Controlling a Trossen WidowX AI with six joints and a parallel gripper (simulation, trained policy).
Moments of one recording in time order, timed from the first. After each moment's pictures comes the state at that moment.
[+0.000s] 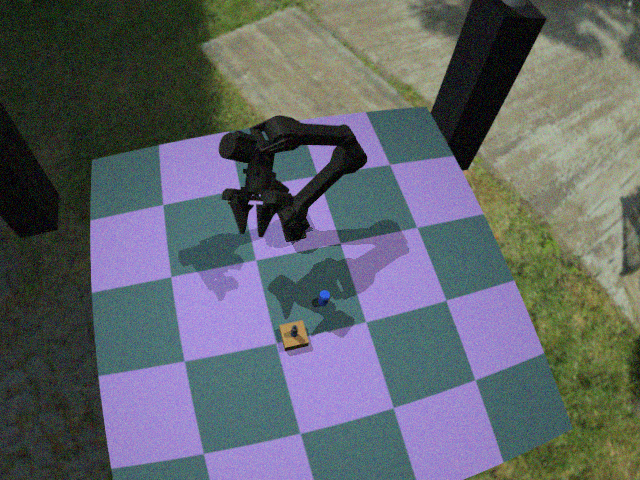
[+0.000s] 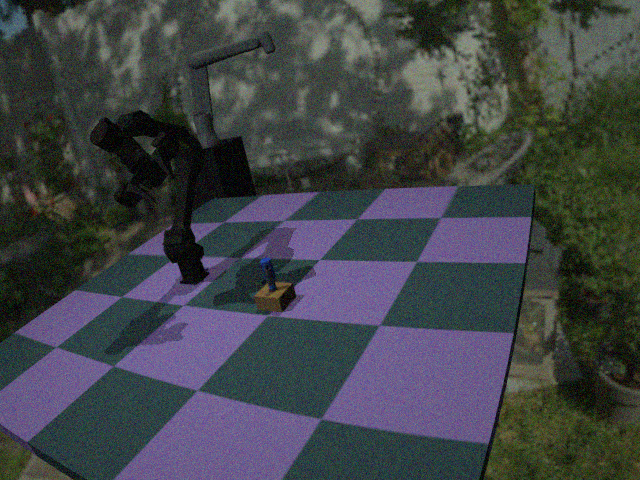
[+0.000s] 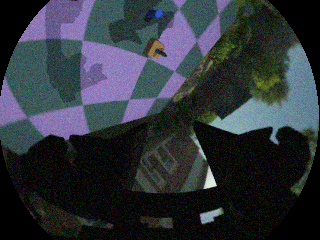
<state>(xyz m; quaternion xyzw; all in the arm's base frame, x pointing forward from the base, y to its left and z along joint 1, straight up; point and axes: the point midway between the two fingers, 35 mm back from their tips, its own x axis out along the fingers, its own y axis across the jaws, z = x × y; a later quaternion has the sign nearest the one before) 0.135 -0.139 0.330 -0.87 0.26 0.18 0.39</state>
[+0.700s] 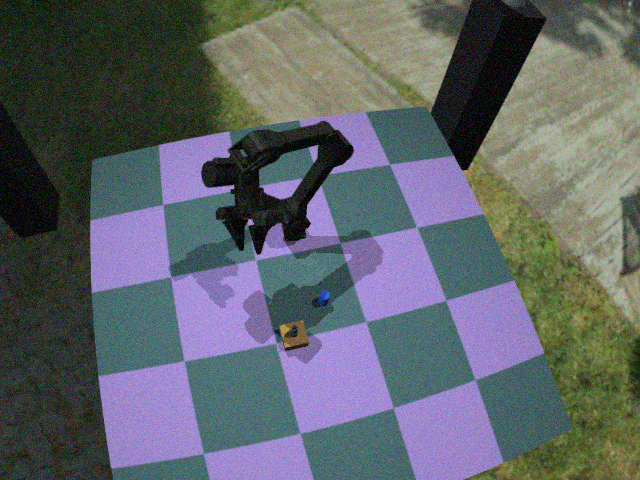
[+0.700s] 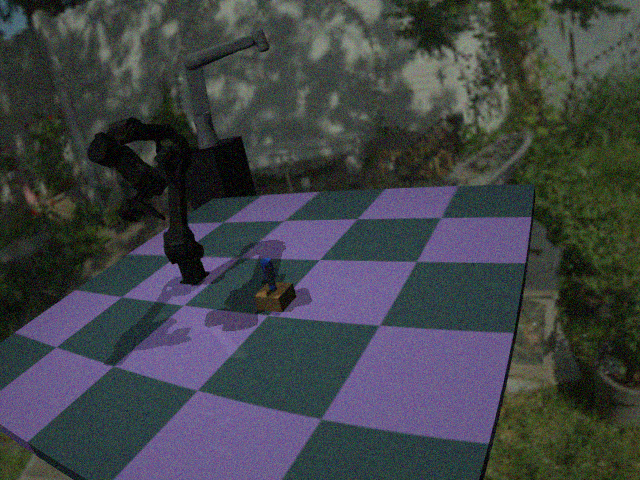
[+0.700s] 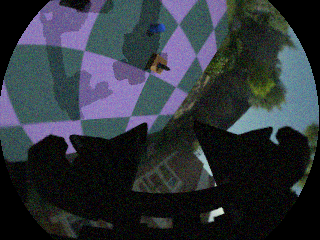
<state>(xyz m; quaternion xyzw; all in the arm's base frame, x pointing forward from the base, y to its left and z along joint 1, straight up) 0.158 -0.154 0.297 -0.84 0.22 0.27 0.43</state>
